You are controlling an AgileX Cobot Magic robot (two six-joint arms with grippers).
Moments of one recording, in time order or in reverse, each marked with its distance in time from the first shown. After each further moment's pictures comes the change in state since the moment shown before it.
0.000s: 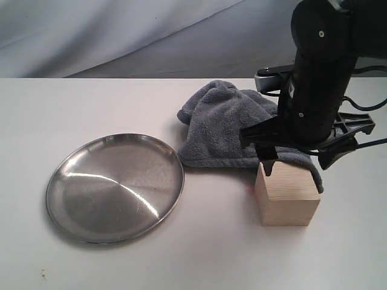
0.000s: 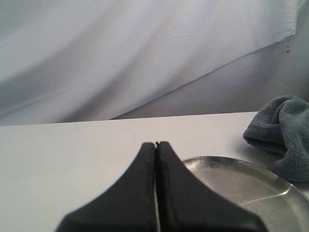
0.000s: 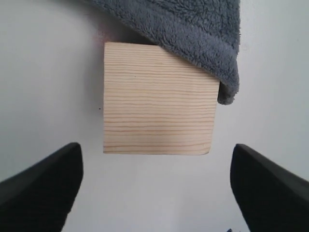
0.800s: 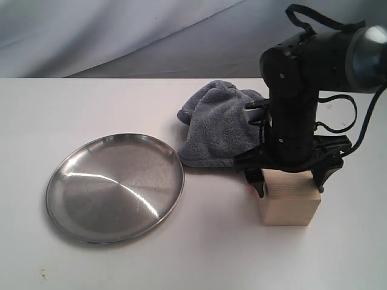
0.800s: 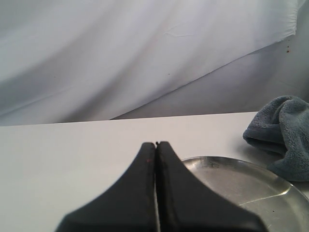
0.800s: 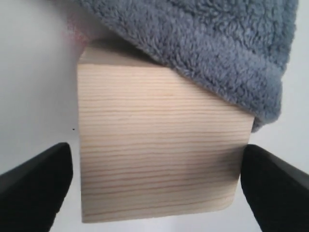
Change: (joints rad) left arm 0.000 0.000 0.000 0.000 0.000 0.000; right arm 0.000 0.175 0.000 -0.036 -0.049 0.008
